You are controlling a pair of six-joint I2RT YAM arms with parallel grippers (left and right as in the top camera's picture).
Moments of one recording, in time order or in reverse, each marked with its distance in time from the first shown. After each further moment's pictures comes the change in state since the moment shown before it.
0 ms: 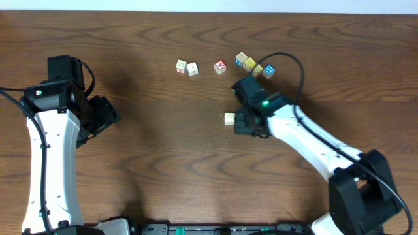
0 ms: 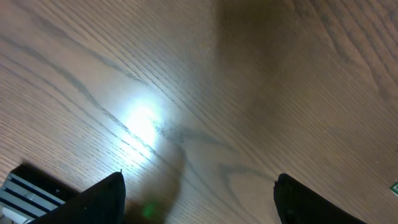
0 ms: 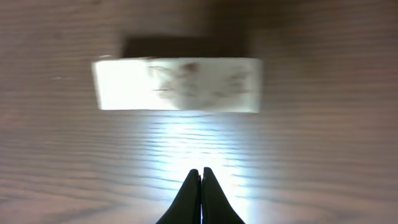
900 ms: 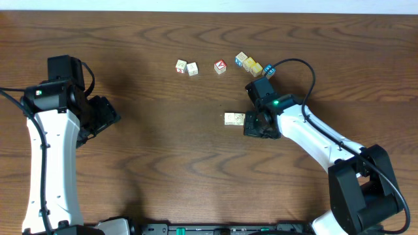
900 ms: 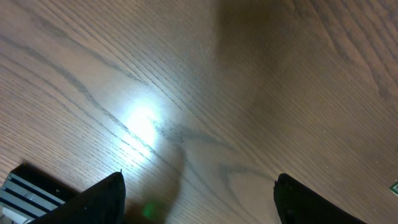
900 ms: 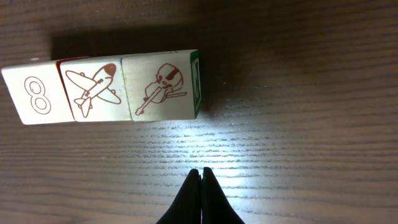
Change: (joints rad) left arm 0.000 0.000 0.000 0.000 0.000 0.000; right arm -0.074 0.018 -0.090 0.077 -0.066 -0.023
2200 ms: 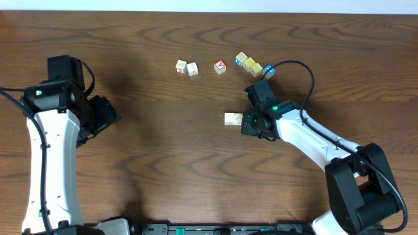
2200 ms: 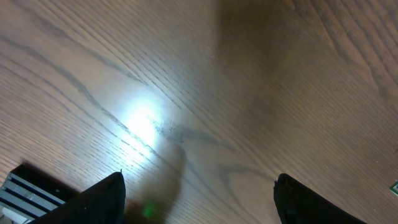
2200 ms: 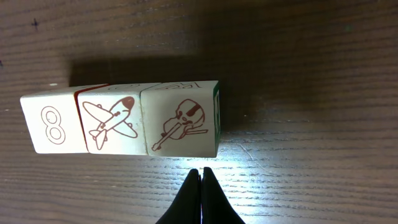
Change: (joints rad) left arm 0.000 0.000 0.000 0.000 0.000 0.000; right arm 0.001 0.004 -0.066 0.164 -0.003 0.000
